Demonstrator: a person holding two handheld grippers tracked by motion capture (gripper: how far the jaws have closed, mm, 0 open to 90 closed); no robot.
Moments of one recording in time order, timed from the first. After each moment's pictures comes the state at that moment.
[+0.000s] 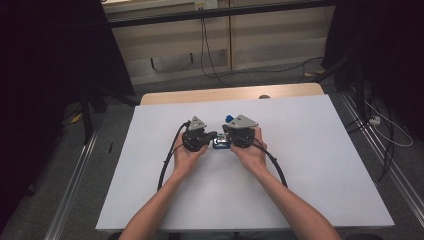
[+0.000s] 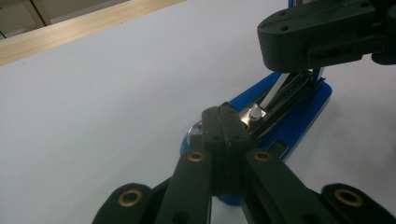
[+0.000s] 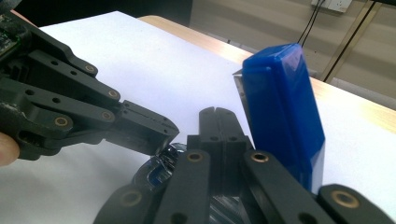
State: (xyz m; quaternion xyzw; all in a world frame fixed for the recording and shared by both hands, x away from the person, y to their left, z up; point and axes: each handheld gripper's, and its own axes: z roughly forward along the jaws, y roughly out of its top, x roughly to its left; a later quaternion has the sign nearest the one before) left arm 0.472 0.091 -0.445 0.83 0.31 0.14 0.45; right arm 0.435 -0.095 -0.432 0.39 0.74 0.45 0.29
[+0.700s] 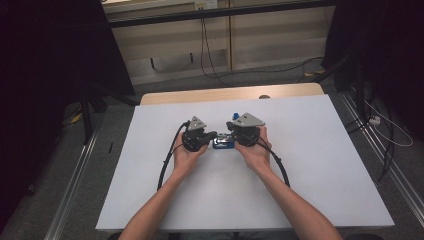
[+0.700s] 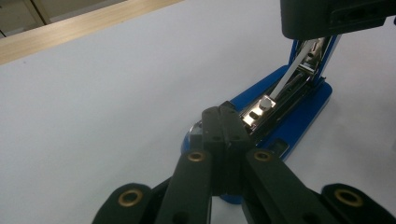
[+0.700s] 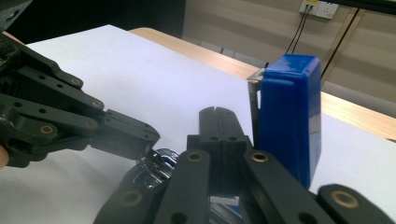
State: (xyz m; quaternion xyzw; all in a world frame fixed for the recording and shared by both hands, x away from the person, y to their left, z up) left arm 0.473 0.093 -0.445 0.83 0.31 0.14 0.45; right arm 0.433 -0.108 -0.426 0.40 0.73 0.47 0.30
